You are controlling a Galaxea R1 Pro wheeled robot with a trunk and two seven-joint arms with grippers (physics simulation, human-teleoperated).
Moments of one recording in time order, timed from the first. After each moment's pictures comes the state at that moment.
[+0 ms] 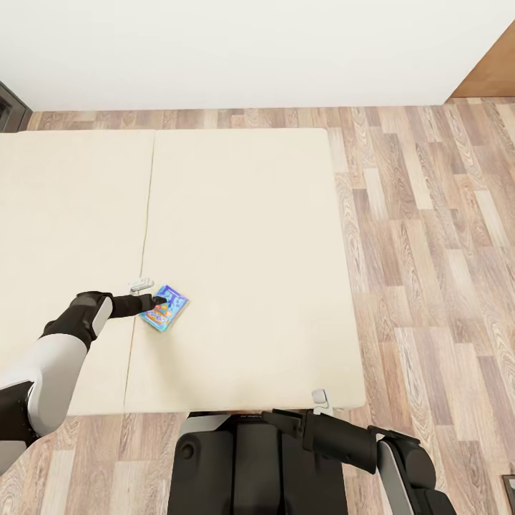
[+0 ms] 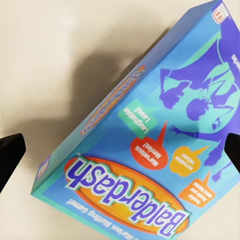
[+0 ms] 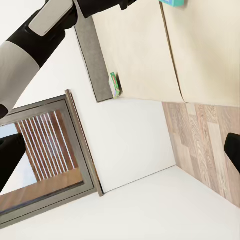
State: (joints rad) left arm -1.15 0.22 0.29 -0.43 -0.10 0.59 -0.40; right arm -0.14 0.09 -0.07 -1.57 -0.28 0.96 1.05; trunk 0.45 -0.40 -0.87
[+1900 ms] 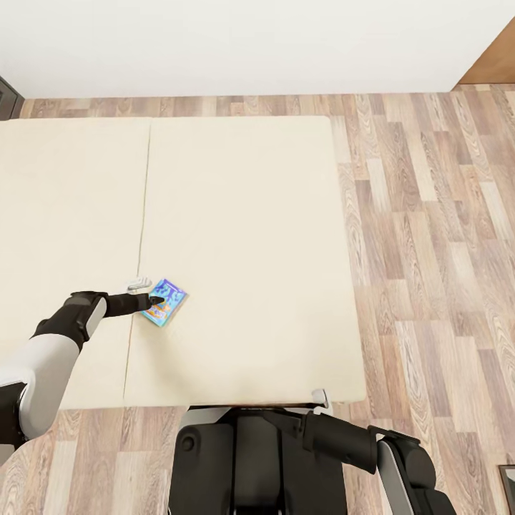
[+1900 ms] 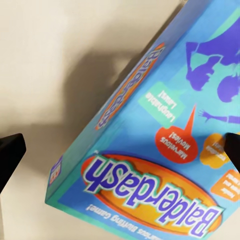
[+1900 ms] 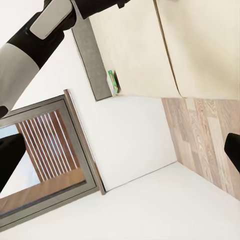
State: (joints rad) left arm -1.15 0.25 0.20 -0.42 -0.09 0.54 -0.47; right arm -0.14 0.09 -0.07 -1.57 -0.28 0.96 1.05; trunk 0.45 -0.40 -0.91
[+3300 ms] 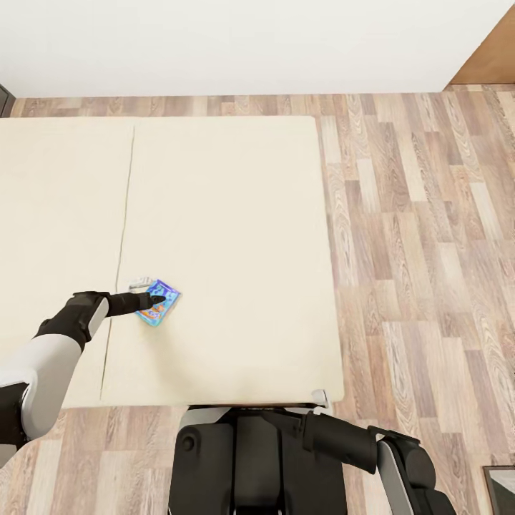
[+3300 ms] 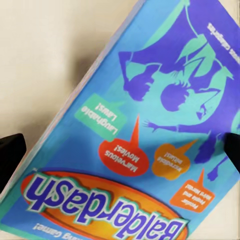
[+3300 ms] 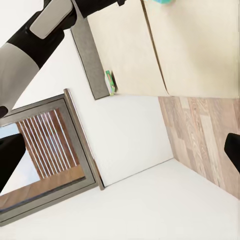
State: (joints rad) left arm -1.15 0.25 0.20 -0.42 -0.10 0.51 -0.47; right arm -0.14 0.09 -0.07 -1.57 -0.28 0.96 1.05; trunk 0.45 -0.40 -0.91
